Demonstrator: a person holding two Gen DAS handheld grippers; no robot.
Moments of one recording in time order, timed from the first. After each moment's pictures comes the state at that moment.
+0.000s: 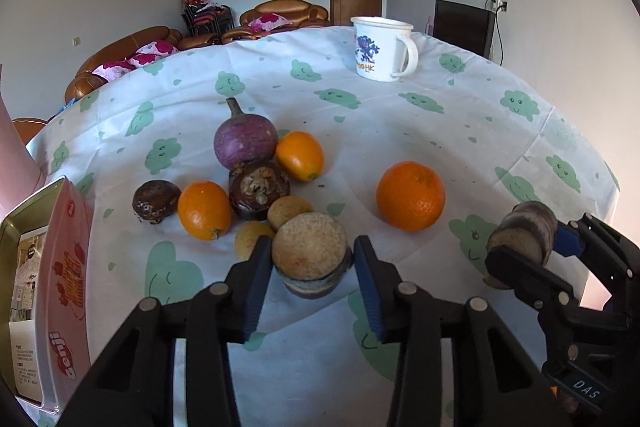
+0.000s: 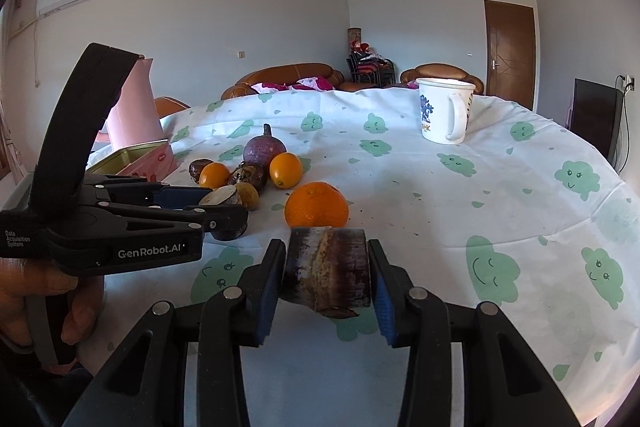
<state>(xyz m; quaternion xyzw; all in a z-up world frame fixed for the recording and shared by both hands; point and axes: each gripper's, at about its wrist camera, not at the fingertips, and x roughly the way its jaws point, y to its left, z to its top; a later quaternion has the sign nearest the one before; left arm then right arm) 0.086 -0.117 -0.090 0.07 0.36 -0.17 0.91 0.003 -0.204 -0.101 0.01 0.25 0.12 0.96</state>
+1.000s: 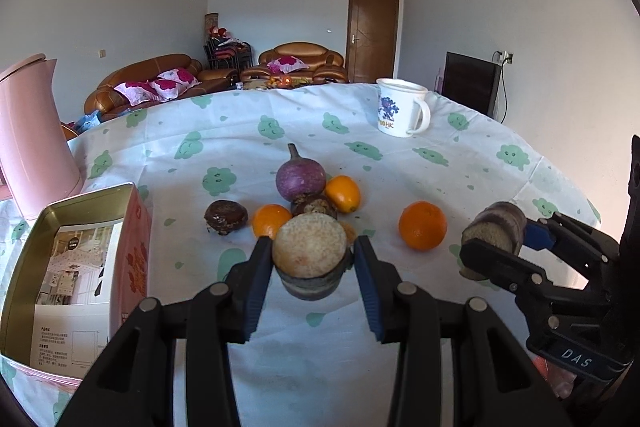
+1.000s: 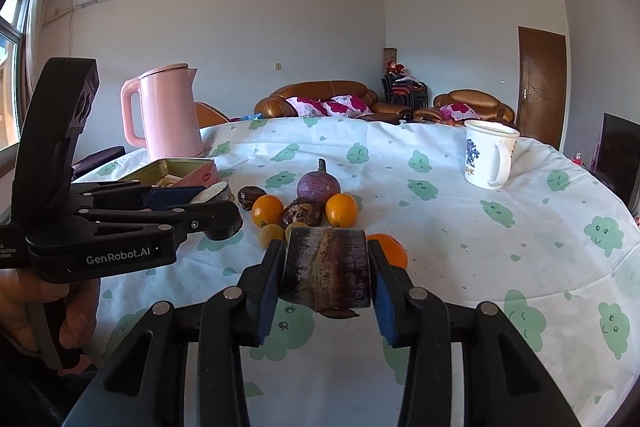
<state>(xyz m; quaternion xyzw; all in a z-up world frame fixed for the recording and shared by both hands) 0.050 -0.061 -0.058 0.02 0.29 -0.16 0.95 0.002 -0.170 -0.074 -0.02 0.21 0.18 0.96</state>
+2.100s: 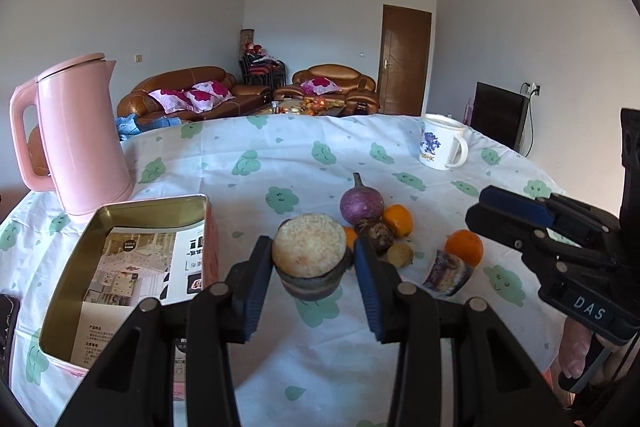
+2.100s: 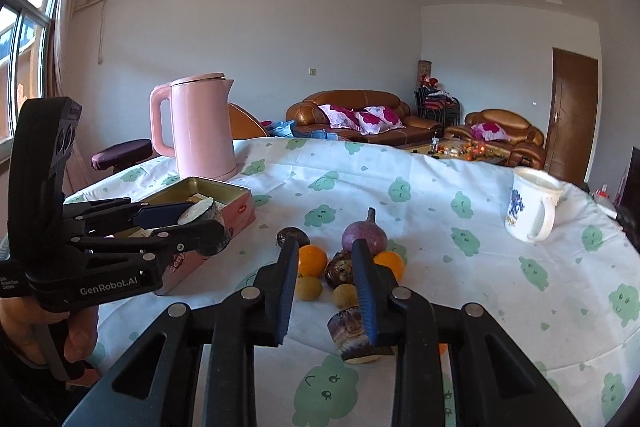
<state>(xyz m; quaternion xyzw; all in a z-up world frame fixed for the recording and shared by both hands) 0.040 -0.010 -0.041 -0.01 0.25 -0.10 0.96 0.029 -0.136 -0.043 -0.04 0.20 0.23 0.95</state>
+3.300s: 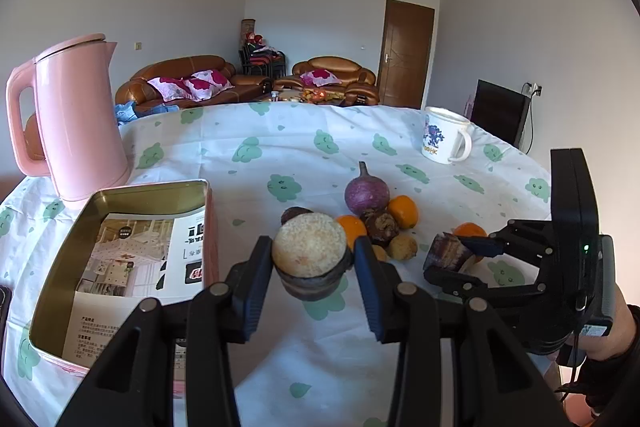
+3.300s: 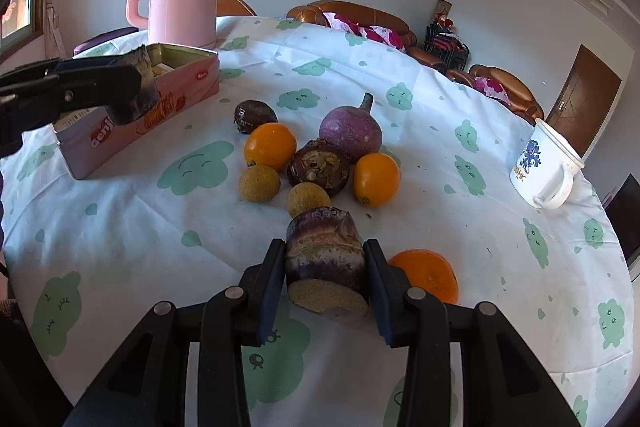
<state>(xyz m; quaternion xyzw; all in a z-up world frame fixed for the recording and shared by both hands) 0.044 -0.006 -0.050 -0.02 0.27 -0.11 0.96 0.075 -0.113 -0.099 -0.18 0.34 0.21 0.90</state>
